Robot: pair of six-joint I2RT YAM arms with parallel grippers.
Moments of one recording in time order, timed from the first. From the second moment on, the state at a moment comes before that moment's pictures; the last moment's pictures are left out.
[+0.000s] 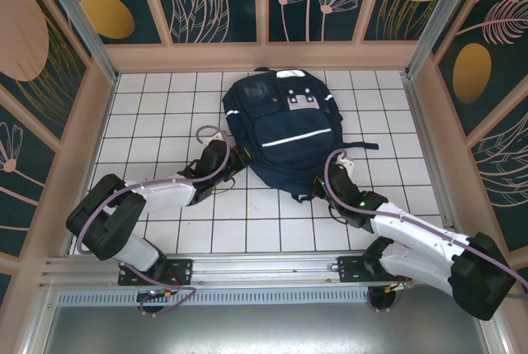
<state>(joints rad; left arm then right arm) -0.66 1.52 0.62 0.37 -0.04 -1.06 0.76 0.96 0.42 -0.25 0.34 0.91</state>
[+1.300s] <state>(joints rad) -1.00 1.80 0.91 0.30 0.05 -1.39 0.84 0.96 0.41 -0.20 0.37 0.85</state>
